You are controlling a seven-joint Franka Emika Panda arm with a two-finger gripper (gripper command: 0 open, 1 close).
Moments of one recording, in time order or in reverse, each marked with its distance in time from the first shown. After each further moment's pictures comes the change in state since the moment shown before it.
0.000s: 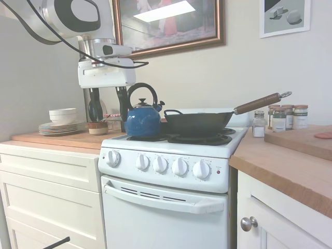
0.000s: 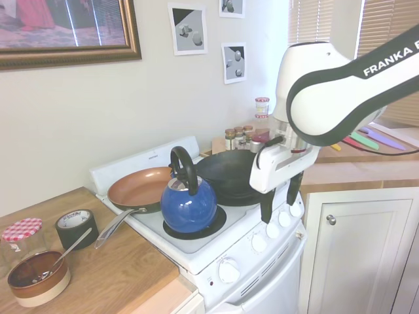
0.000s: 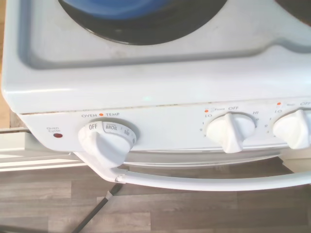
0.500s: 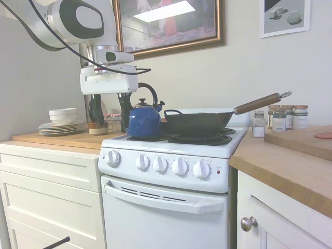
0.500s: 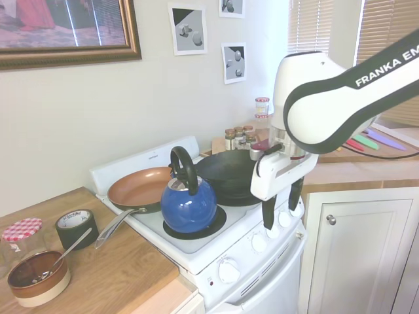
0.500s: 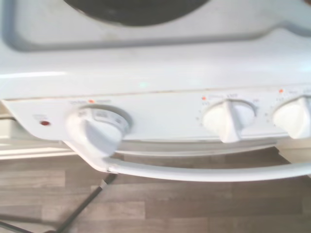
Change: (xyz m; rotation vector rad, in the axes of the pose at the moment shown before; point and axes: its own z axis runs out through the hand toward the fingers) arm 0.008 0.006 0.021 -0.046 -0.019 0.003
